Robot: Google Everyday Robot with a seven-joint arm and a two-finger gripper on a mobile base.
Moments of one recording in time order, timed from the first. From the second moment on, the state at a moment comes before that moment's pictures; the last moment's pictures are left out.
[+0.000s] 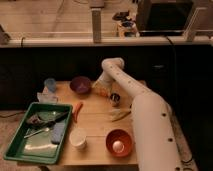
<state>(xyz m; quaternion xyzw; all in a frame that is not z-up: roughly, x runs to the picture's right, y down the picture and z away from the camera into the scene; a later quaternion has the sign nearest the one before) -0.027 0.002 0.985 -0.17 -0.28 -0.45 0.83</state>
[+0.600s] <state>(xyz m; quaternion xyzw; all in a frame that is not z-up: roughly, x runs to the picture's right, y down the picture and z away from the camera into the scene) -0.008 -0.005 0.990 -0.17 -0.26 -0.44 0.84</state>
